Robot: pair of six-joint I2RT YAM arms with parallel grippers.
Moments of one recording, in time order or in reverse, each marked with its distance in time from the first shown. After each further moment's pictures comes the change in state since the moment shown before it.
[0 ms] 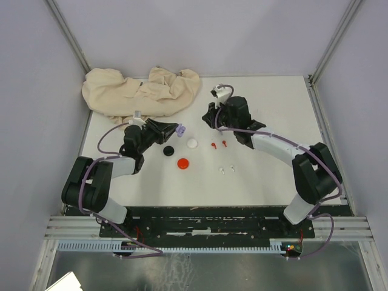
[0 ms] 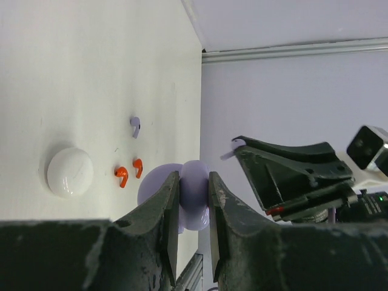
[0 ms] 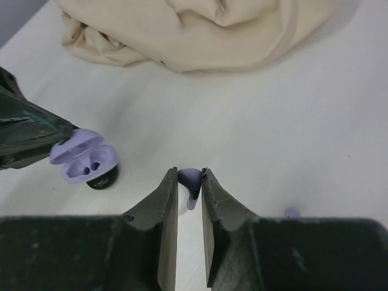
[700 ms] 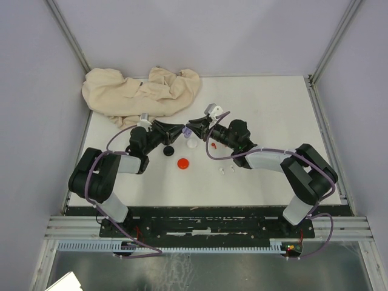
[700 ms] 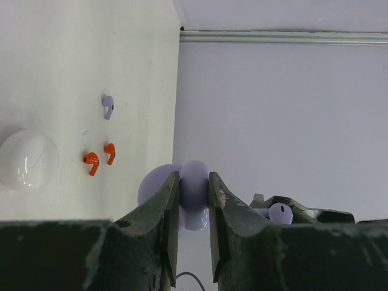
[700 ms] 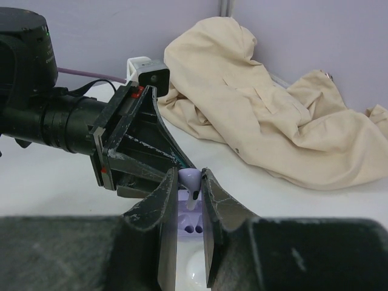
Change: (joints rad) left arm -0.056 0.116 0.004 0.140 0.027 -0.144; right arm 0.118 -0.021 -0.336 0.847 -0.216 -0.157
